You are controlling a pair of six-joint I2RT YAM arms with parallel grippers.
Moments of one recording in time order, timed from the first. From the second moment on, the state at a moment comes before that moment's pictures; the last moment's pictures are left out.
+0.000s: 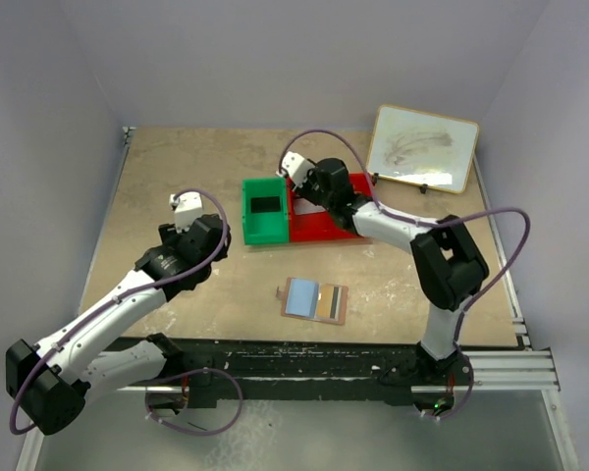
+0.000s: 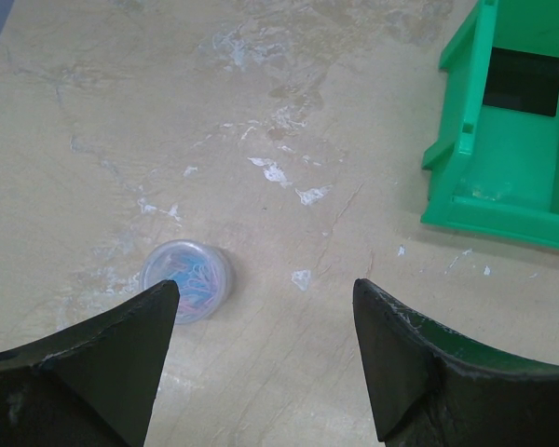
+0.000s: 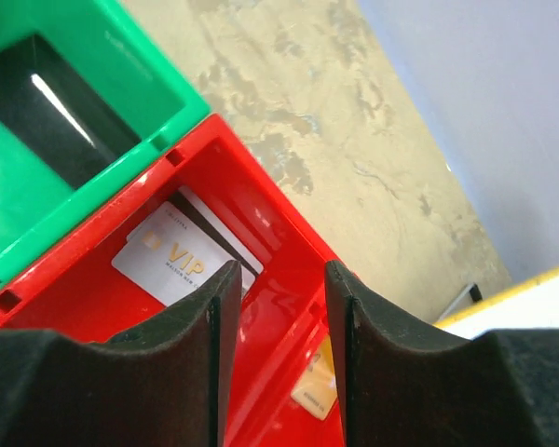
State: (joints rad) left arm -0.65 1.00 0.85 -0.72 -0.76 -0.64; right arm 0.60 1.90 1.27 0.17 0.11 -0.65
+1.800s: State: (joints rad) left arm -0.65 1.02 0.85 -0.72 -0.74 -0.62; right arm 0.59 2.11 1.50 -0.25 0.20 0.26
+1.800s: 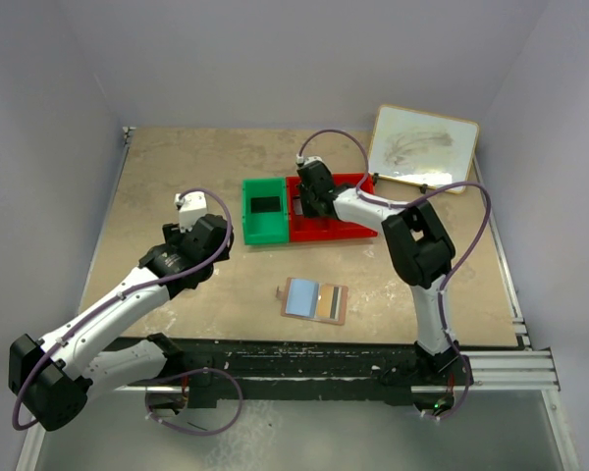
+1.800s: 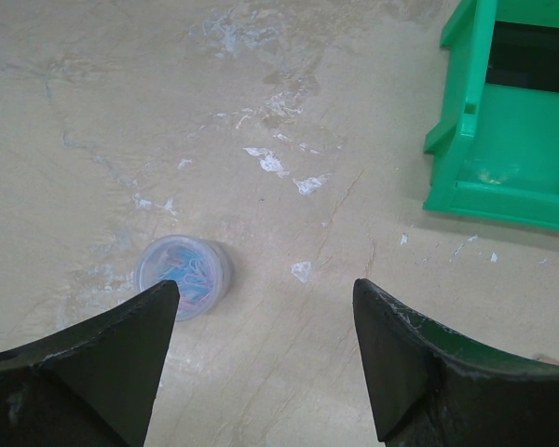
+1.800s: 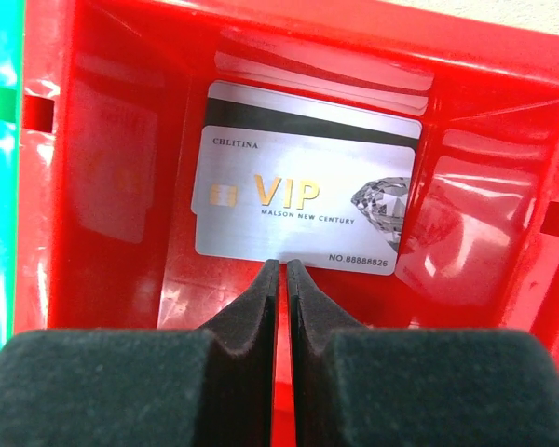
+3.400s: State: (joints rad) left arm -0.65 1.02 0.85 -0.69 -0.62 -0.59; right arm 0.64 1.47 1.16 -0.23 0.20 0.39
